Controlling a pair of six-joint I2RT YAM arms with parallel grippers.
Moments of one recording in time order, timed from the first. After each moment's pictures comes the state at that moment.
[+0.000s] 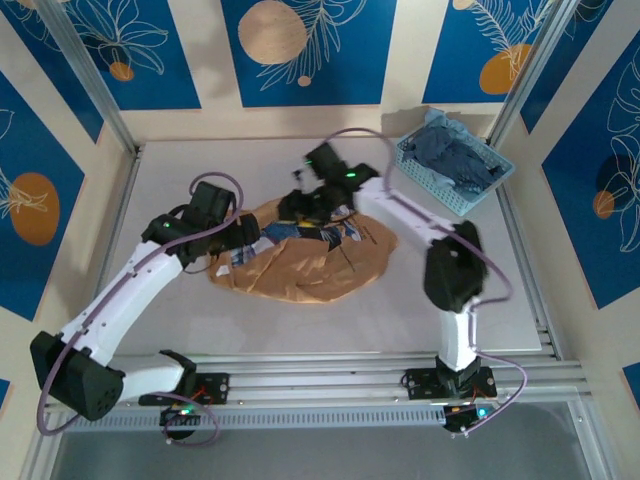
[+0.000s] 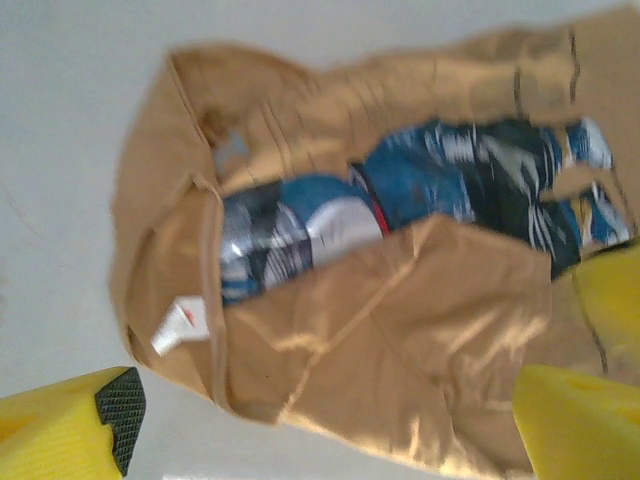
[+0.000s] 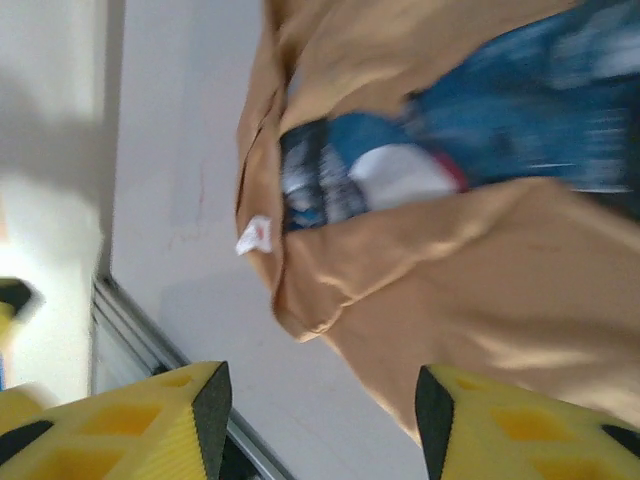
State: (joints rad) left arm -0.46 1.23 1.16 -0.92 -0.12 -0.65; right arm 0.60 1.88 1.69 -0.77 -0.47 0.61
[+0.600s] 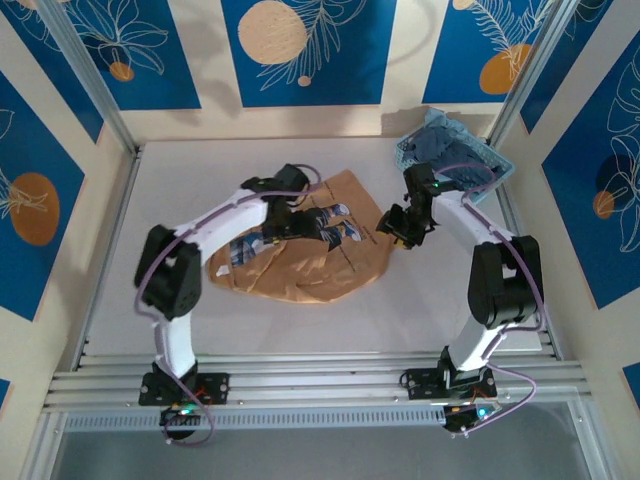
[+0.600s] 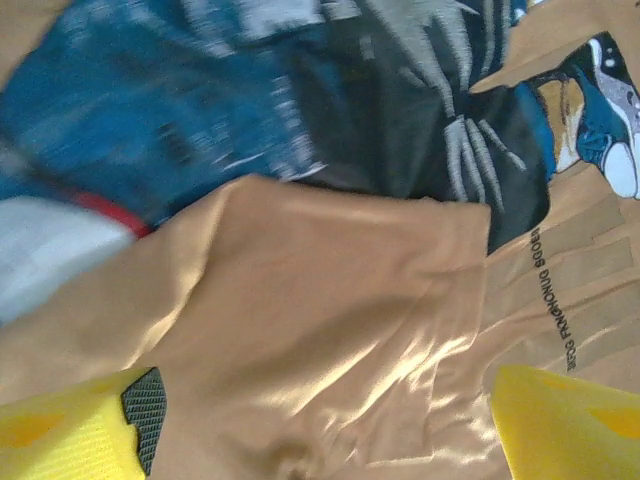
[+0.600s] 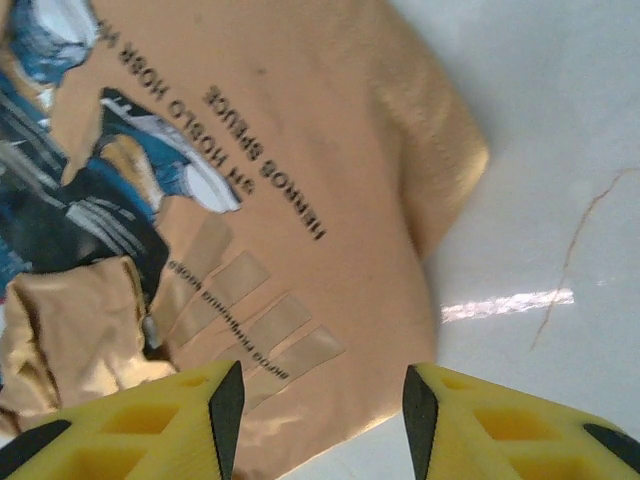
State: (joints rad) left arm -0.61 1.96 1.63 -0.92 0.05 -0.63; right arm 0.18 1.70 1.25 -0.87 -0.28 0.67
